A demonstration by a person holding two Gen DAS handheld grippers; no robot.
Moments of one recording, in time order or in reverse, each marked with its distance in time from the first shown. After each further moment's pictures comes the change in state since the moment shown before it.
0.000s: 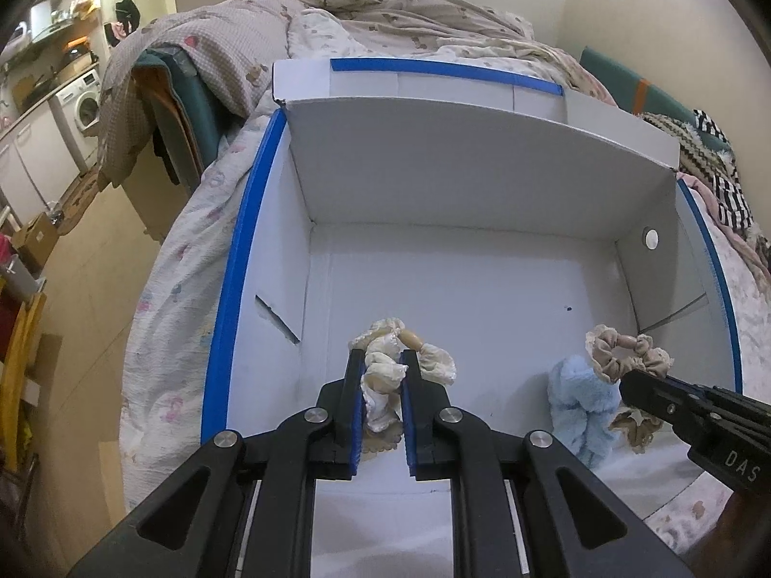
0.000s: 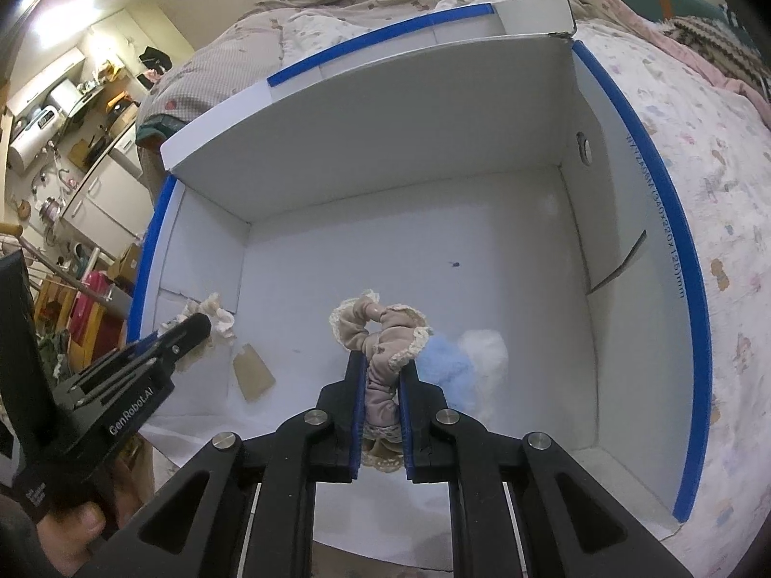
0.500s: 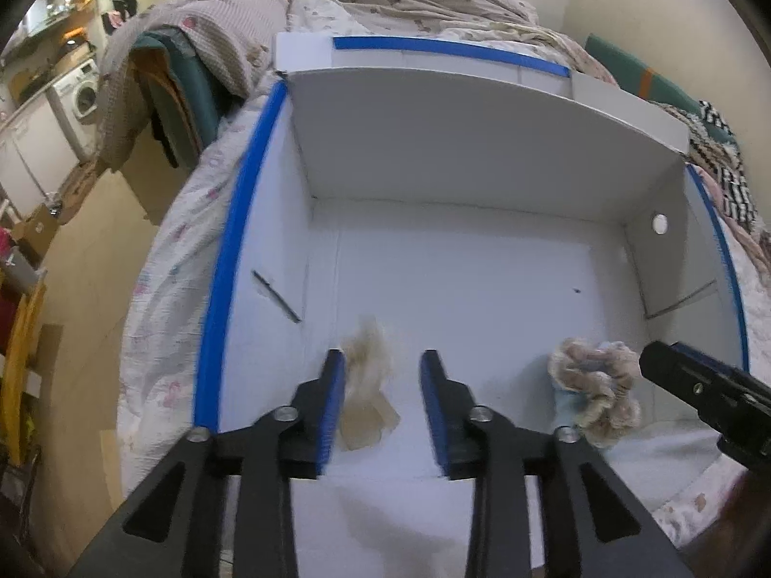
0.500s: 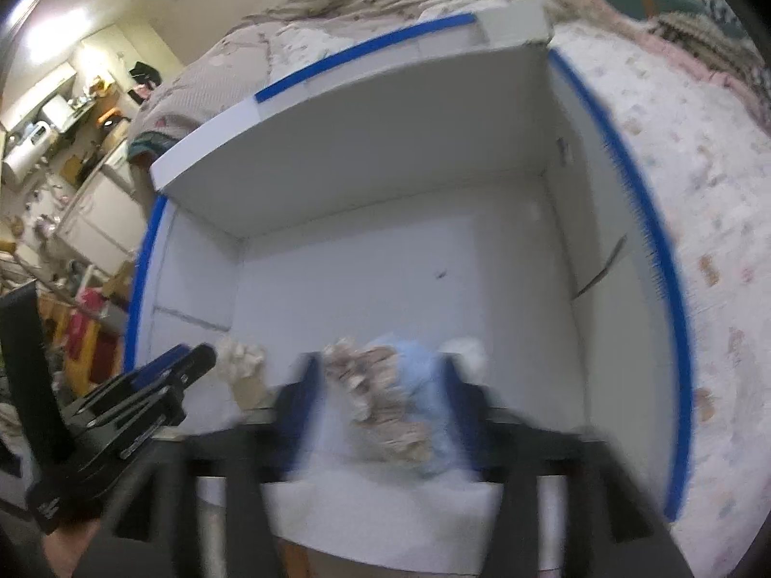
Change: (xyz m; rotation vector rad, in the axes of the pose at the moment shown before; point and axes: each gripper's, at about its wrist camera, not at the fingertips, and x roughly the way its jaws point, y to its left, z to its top) left arm 0.009 0.002 -0.005 -0.004 0.056 -0.001; right arm -0.011 -0.008 -0.001 0.032 -0.048 -0.040
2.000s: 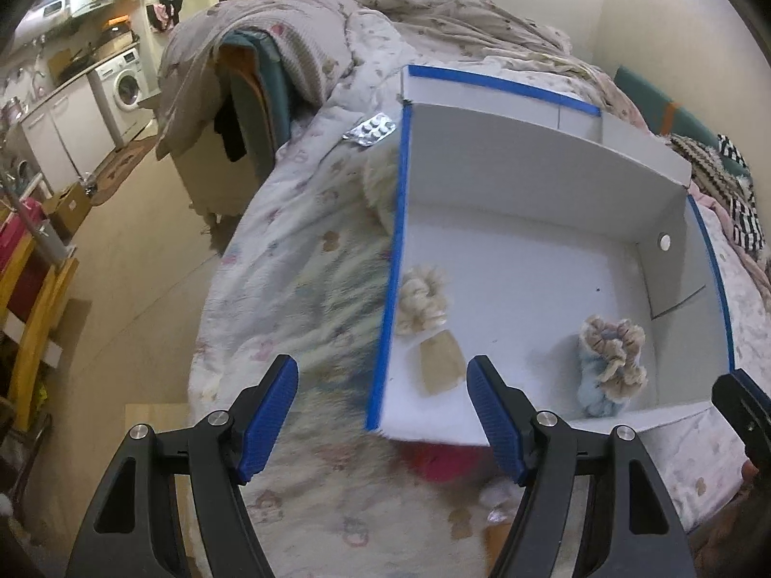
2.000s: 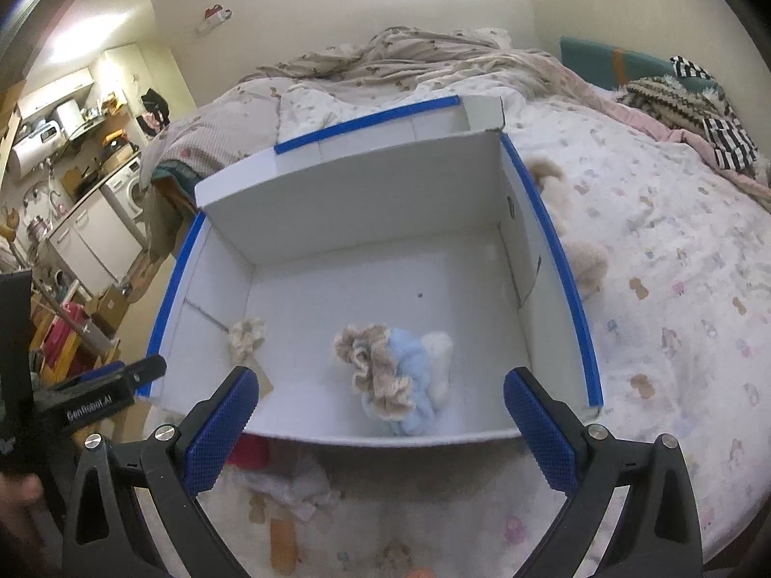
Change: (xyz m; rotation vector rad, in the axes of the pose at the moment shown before) left arm -0.068 0.052 -0.034 -0.085 -0.053 0.072; right arm -0.068 0.016 -0.051 -0.065 -0.207 -0.064
